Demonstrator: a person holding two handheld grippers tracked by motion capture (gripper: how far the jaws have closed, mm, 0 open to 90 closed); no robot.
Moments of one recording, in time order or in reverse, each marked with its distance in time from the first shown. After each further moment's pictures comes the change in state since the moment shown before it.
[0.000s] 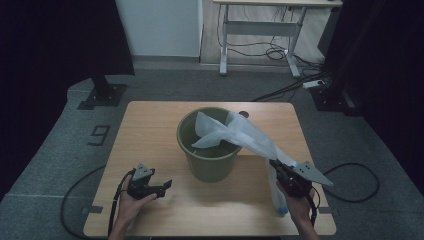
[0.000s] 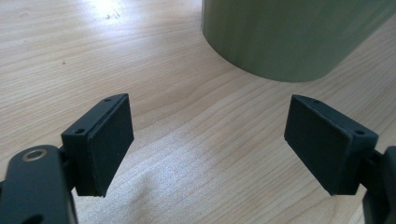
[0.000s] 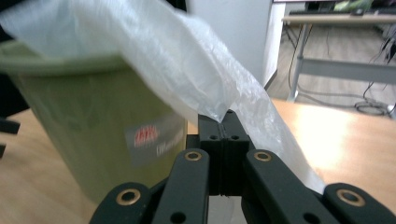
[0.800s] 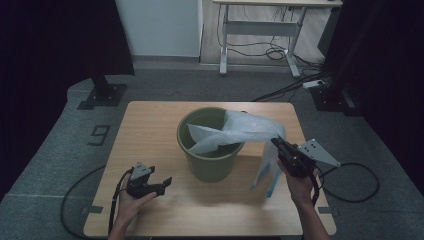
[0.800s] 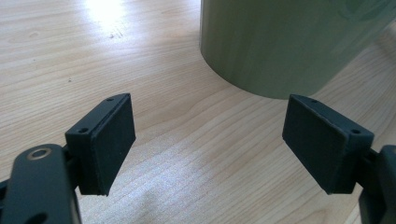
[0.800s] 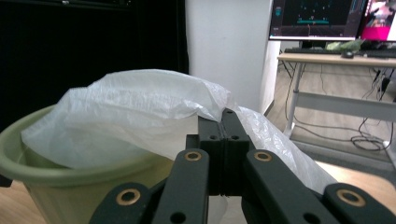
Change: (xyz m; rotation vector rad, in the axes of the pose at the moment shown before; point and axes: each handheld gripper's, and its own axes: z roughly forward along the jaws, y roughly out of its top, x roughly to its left) left arm -0.002 0.007 -0.006 -0.045 -0.002 -0.008; right arm 0.000 0.067 0.013 -0.096 0.001 -0.032
